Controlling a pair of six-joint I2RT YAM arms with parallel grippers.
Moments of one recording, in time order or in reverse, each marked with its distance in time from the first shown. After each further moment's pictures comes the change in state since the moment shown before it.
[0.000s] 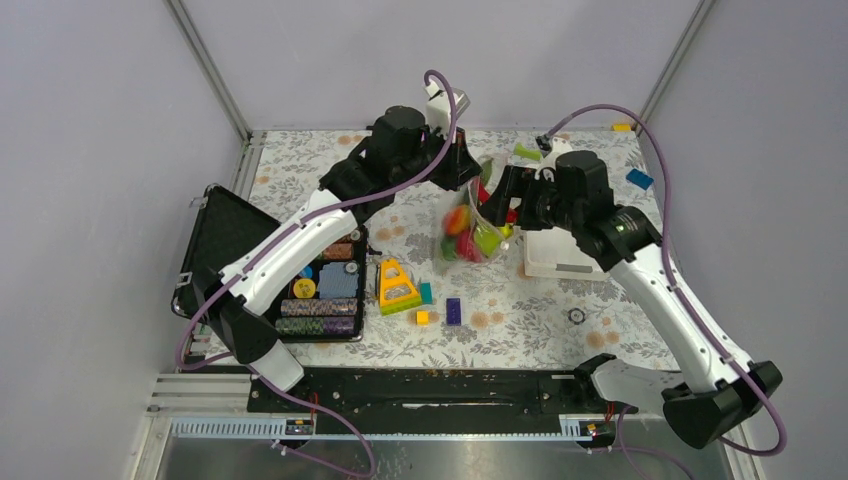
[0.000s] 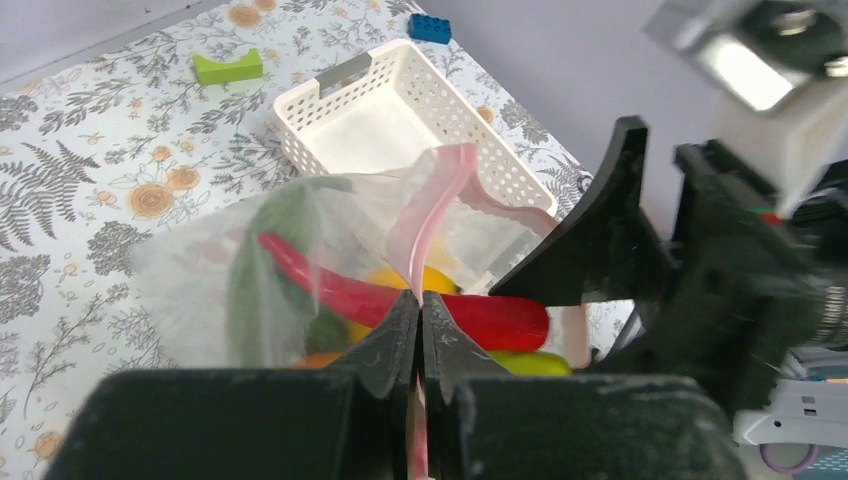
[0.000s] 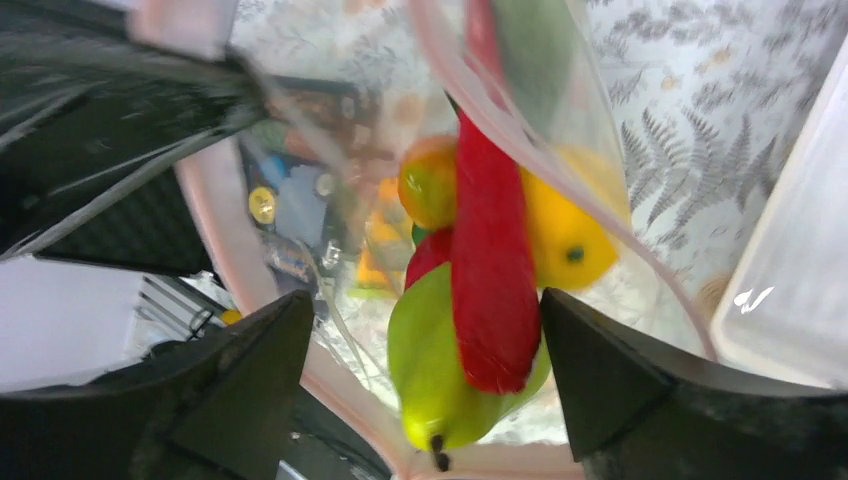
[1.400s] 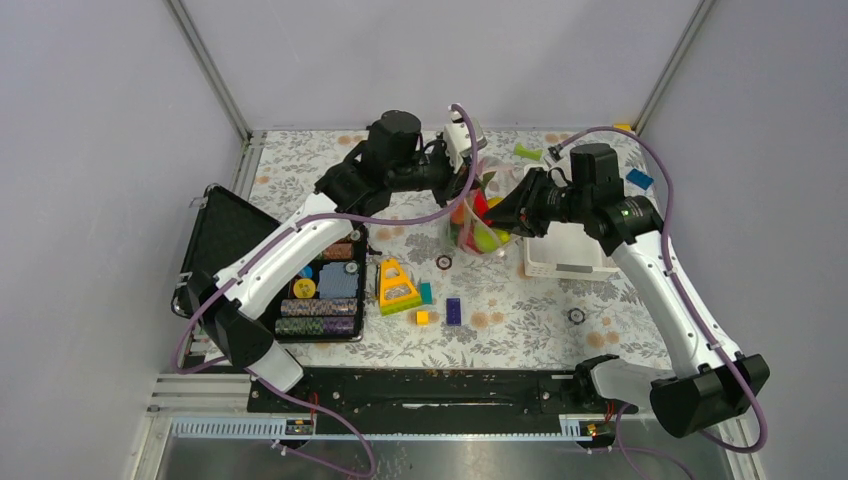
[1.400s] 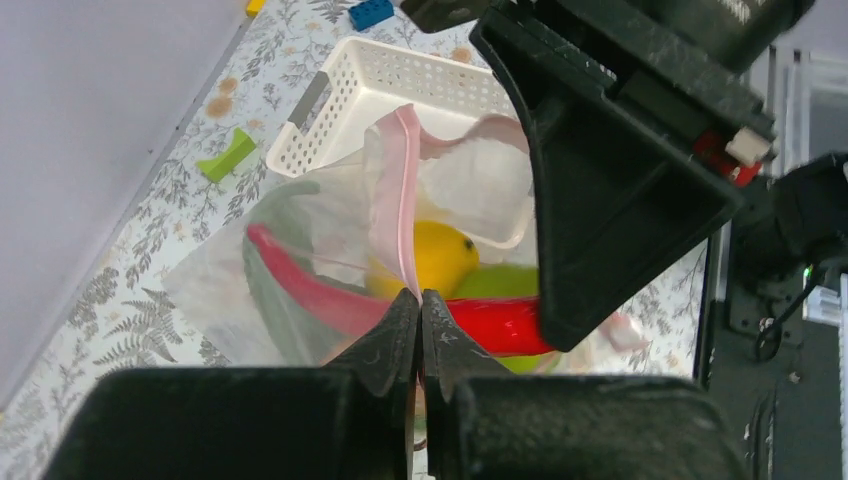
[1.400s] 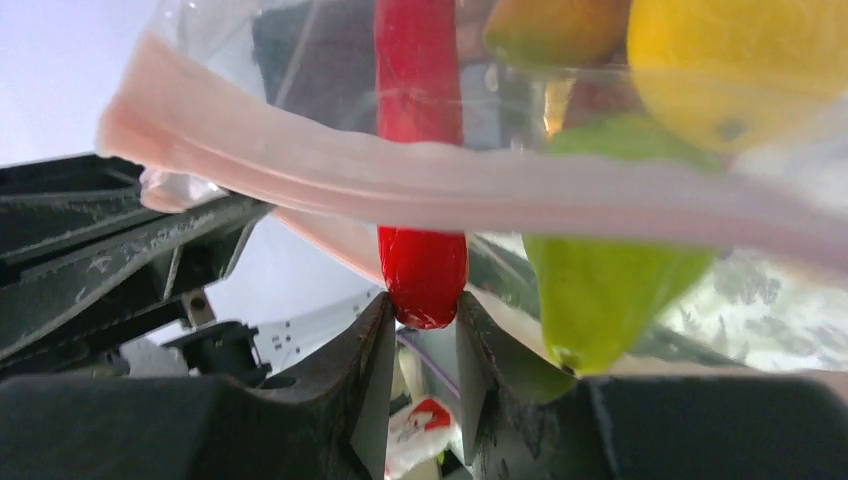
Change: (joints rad) left arm 0.023 -0.034 -0.051 -0.015 0.287 0.558; right arm -0.165 0.049 0.032 -0.101 -0.488 0.426
